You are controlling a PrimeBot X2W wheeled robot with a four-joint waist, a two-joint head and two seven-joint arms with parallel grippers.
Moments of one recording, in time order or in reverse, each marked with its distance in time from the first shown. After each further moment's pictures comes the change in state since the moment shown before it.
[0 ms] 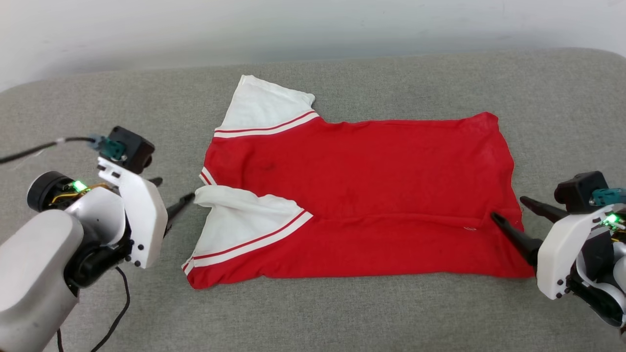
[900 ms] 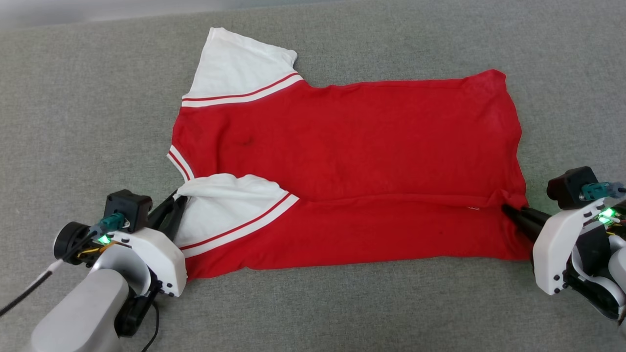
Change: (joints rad) left arm 0.173 -0.168 0.042 0.199 0.164 0.105 -0.570; right arm -0.035 0.008 0.027 0.030 -0.038 0.000 0.043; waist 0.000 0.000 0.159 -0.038
